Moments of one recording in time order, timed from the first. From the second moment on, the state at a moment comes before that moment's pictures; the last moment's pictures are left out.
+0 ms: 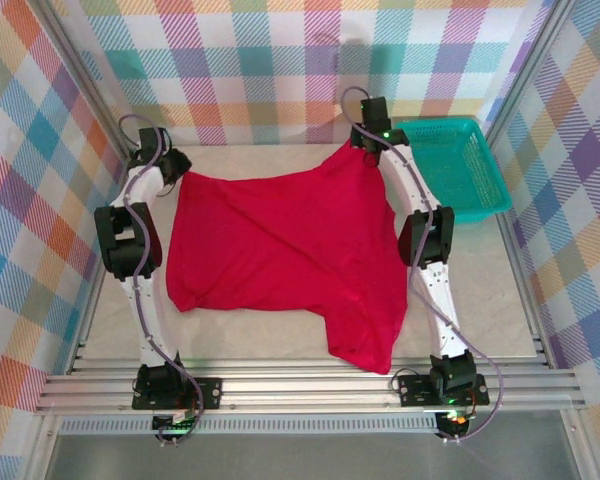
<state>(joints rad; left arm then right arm) 0.15 2.30 1.93 -0.38 0.12 -0.58 0.26 2.64 2.69 -0.66 0.15 0.27</state>
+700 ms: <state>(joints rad) -0.15 1.84 1.47 -0.45 0.24 -0.61 0.30 2.40 2.37 -0.70 -0.24 0.61</state>
